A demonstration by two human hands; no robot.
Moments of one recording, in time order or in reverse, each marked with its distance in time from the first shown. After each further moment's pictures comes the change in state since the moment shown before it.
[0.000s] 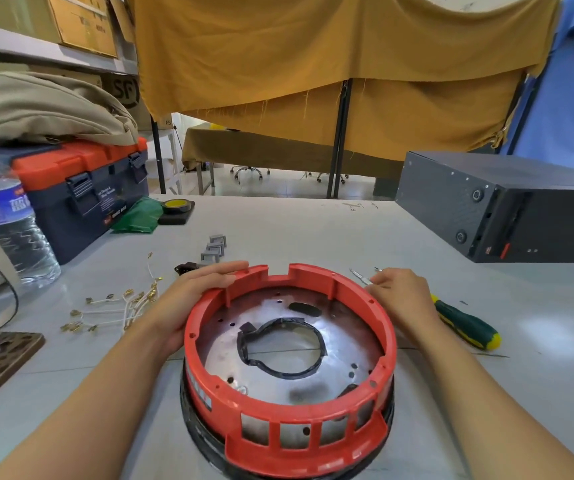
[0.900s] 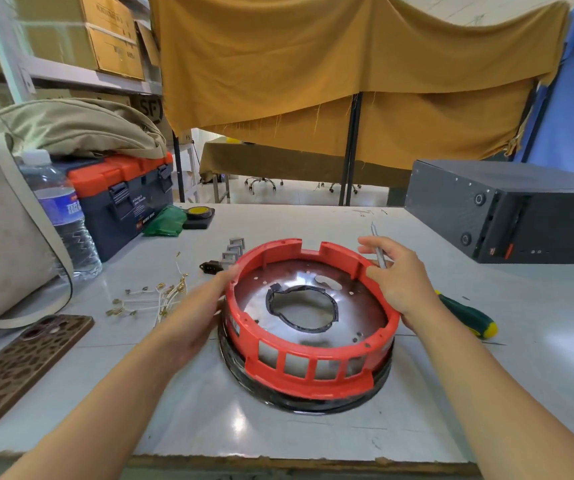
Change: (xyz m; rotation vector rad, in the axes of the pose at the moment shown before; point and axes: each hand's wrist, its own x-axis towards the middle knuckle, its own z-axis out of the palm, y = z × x) left_hand -0.053 -0.003 0.012 0.202 0.150 0.012; right_hand -0.028 -0.033 -0.015 0.476 -0.020 -0.175
